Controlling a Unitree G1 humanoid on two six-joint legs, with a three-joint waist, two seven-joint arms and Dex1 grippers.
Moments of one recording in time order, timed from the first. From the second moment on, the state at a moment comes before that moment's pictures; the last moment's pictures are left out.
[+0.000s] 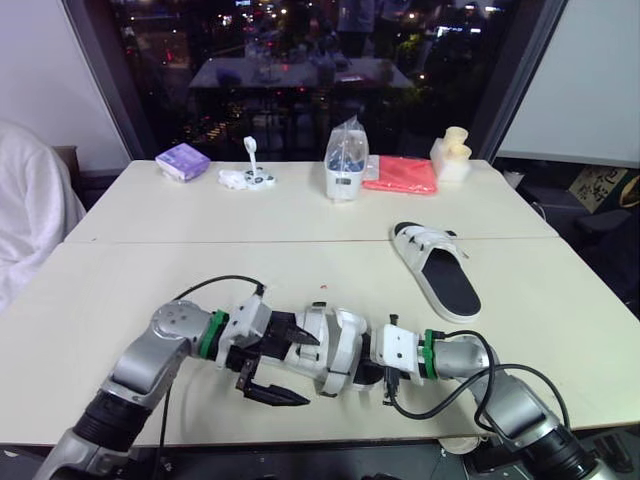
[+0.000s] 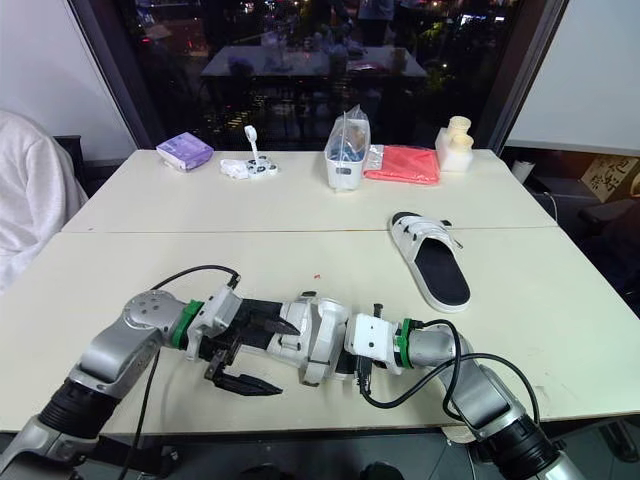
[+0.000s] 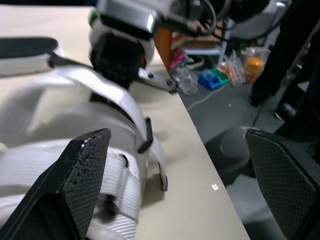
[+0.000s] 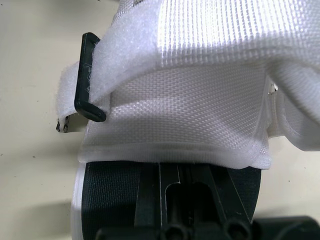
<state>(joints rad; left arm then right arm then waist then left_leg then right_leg) -0.38 0.62 -0.24 -0.08 -0.41 0.19 -1.47 -0.25 -0.61 0.33 -0.16 -0.05 0.04 0.92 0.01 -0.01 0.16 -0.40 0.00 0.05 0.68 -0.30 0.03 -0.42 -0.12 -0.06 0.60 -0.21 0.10</state>
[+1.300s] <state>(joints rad) -0.31 0.54 -0.34 0.02 -0.31 0.21 -1.36 -0.23 -0.61 0.33 -0.19 -0.06 0.08 0.91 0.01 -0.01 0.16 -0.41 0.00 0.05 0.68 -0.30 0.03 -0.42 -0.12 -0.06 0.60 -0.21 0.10</state>
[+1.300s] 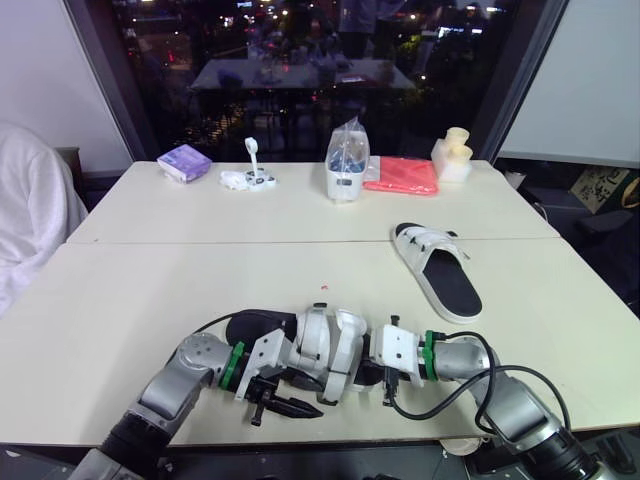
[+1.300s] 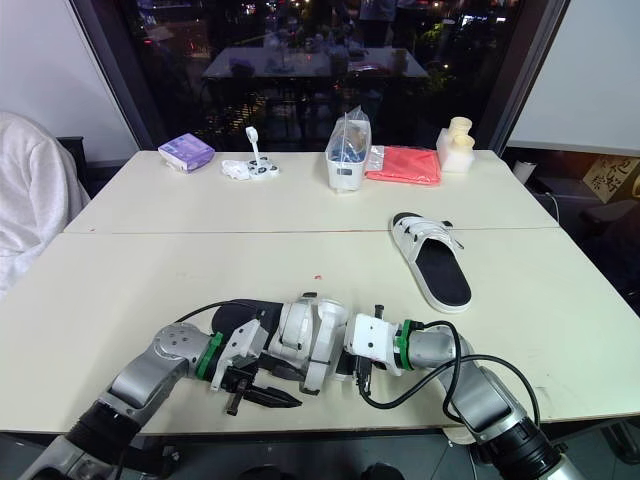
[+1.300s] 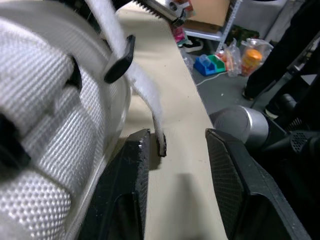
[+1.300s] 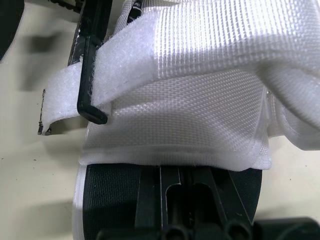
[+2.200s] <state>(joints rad) -0.29 0.61 -0.39 -0.14 -0.35 0.44 -1.40 -0.23 -0.61 0.33 -0.19 -0.06 0.06 0.91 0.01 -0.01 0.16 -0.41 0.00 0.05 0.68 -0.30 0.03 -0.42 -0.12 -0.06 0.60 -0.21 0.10</state>
